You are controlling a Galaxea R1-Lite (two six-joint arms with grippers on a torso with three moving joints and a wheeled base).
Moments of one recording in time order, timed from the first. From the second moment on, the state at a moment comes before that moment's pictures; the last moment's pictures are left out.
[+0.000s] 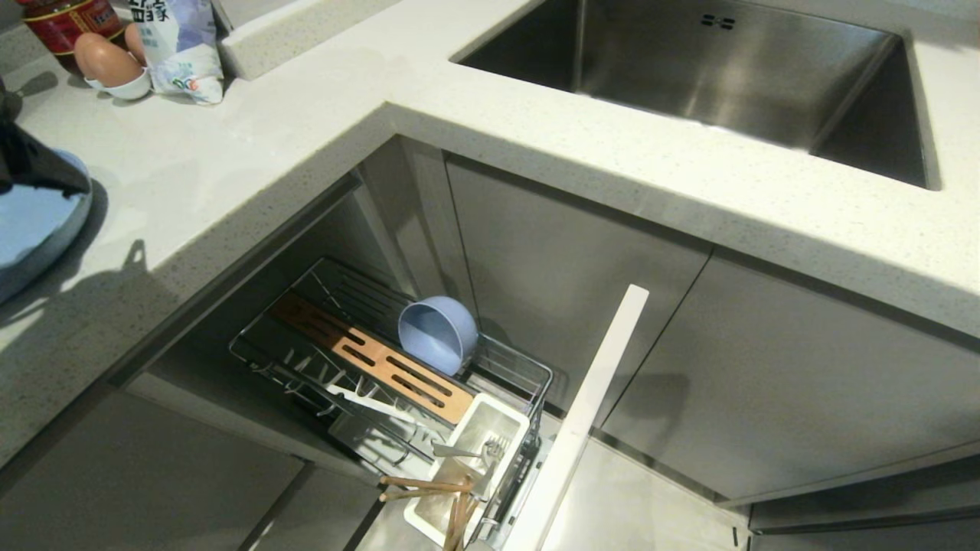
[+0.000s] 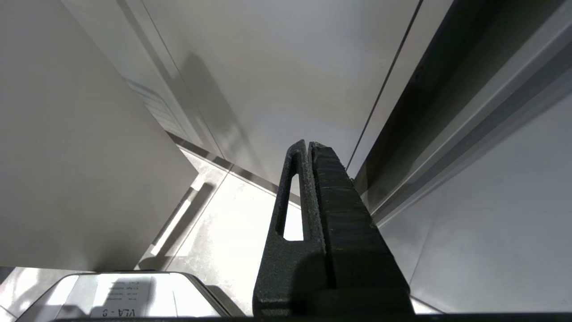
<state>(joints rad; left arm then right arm) -0.58 1.35 -1.90 1.19 0.82 -0.65 0.00 0.00 0.00 0.00 -0.02 0.02</state>
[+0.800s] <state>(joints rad) -0.85 1.30 -1.67 0.50 0.55 -0.78 0.00 0.00 0.00 0.00 -0.02 0.02</state>
